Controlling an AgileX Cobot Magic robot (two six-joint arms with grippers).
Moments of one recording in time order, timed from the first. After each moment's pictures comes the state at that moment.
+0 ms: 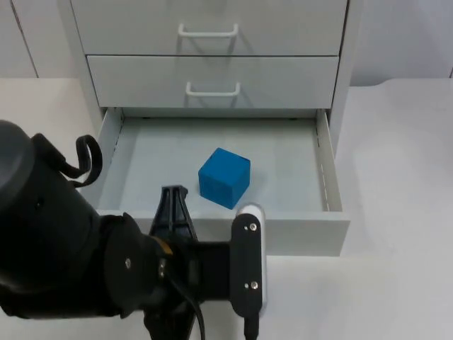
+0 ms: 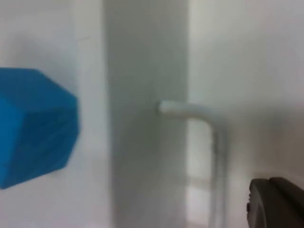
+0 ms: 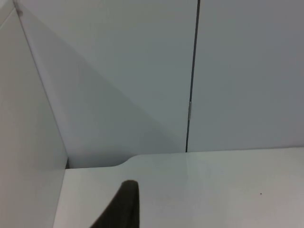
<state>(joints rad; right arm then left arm) -0.03 1.15 -1.03 -0.12 0.31 0.12 -0.86 1.95 -0.60 -0.80 -0.40 1.58</state>
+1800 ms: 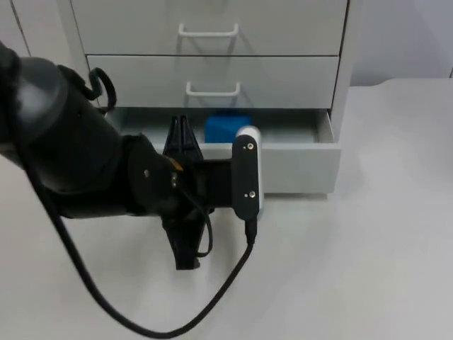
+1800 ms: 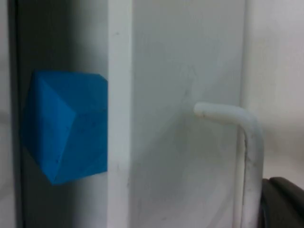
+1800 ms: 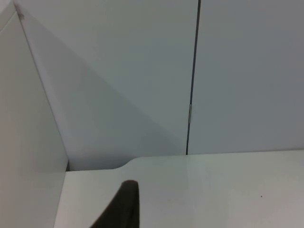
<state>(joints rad) -0.03 1.15 -1.03 -0.12 0.31 0.12 -0.64 2.06 -0.86 -0.57 -0.40 1.58</state>
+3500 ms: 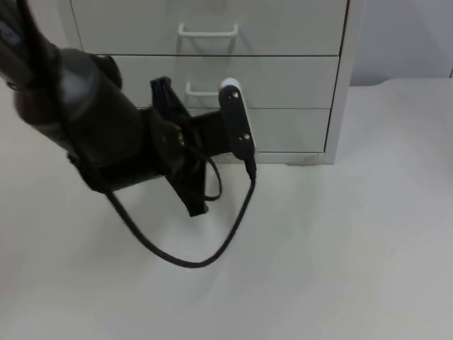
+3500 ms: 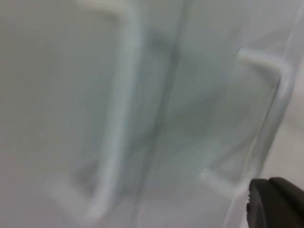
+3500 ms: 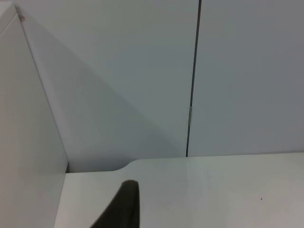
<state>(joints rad) -0.03 1.15 -1.03 -0.12 0.30 0.12 -0.58 2.13 -1.00 -0.74 -0.52 1.59</state>
